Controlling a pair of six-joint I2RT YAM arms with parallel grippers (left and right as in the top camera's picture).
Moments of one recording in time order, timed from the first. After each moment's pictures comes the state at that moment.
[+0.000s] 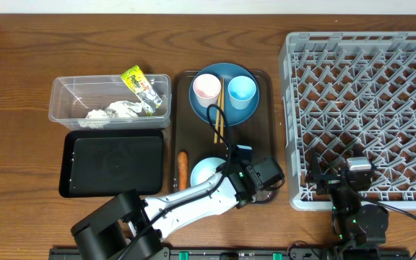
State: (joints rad) left arm -1.08 1.72 1.03 -0.70 -0.22 -0.93; right arm 0.04 0.01 0.01 -0.07 -0.05 0.01
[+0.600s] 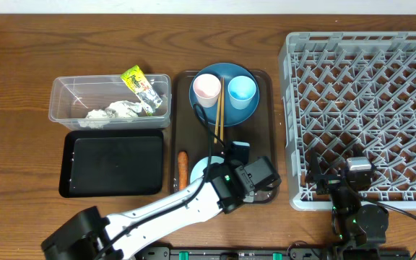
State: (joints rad) left arm -1.08 1.54 1.03 -0.78 -0.21 -0.93; right arm 0.04 0.01 0.01 -0.07 -0.05 0.01
